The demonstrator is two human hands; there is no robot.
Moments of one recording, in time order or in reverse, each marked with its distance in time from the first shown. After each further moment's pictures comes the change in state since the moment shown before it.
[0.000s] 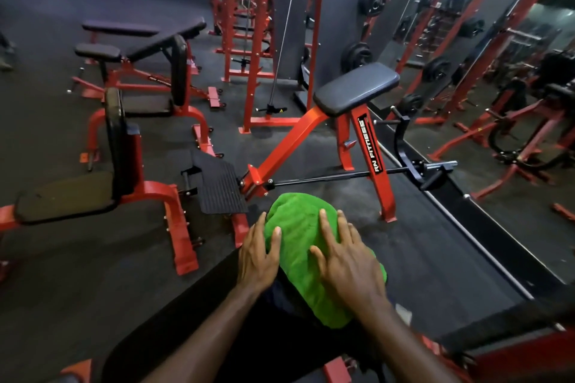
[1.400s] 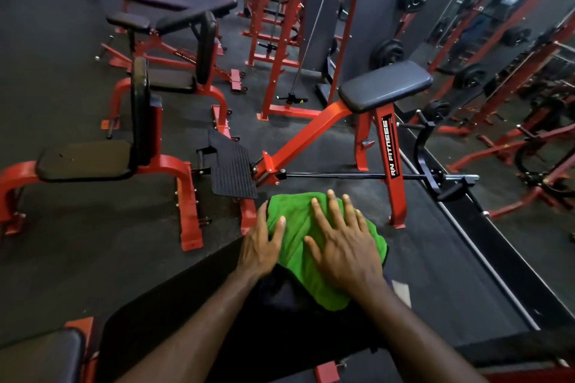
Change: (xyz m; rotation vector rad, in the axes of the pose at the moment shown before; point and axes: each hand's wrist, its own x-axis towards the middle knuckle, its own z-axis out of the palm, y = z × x) left_hand 0.004 -0.016 -0.008 -0.102 -0.027 -0.128; right_hand 0.026 -0.014 0.001 -0.152 0.012 -0.215
